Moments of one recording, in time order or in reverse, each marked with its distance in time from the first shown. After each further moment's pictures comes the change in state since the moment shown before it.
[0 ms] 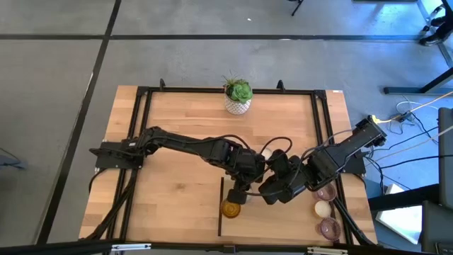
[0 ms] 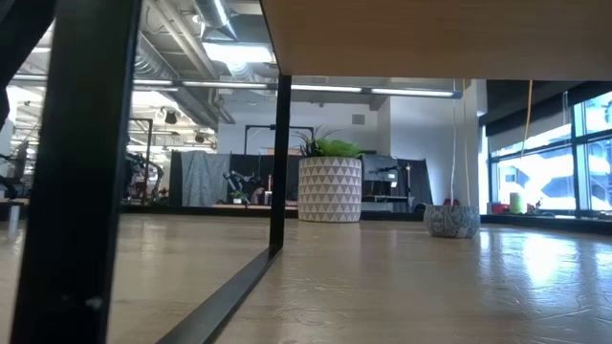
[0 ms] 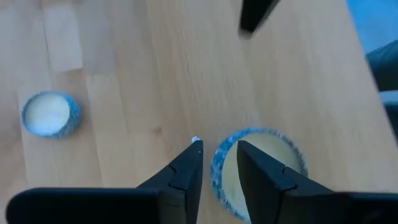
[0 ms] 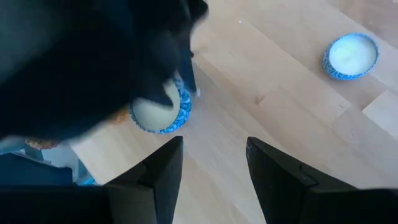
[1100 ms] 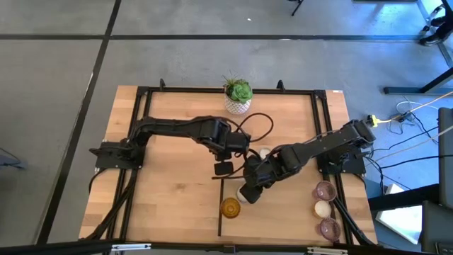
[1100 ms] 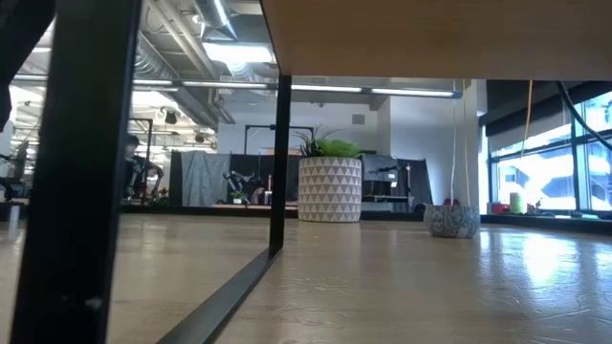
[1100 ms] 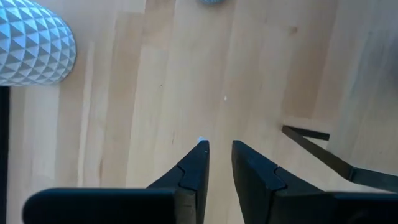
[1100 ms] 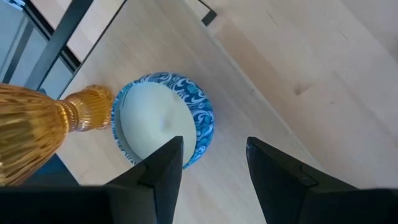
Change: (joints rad) left arm 0.102 -0.115 -0.009 -0.448 -0.296 -0.217; right arm -0.189 0.107 -0.141 0.259 -0.340 -0.222
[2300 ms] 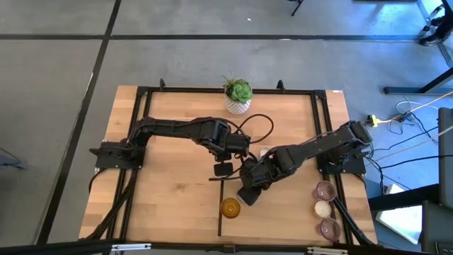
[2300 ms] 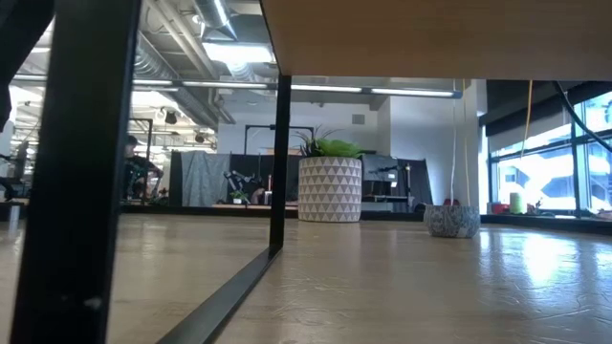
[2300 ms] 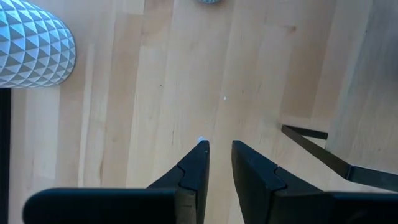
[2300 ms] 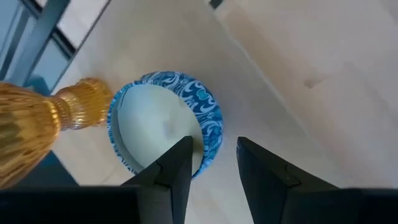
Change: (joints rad) left arm -0.010 0.001 0.000 0.000 -0.005 0.004; right arm -0.008 0.037 0.001 0.015 -0.054 -0.016
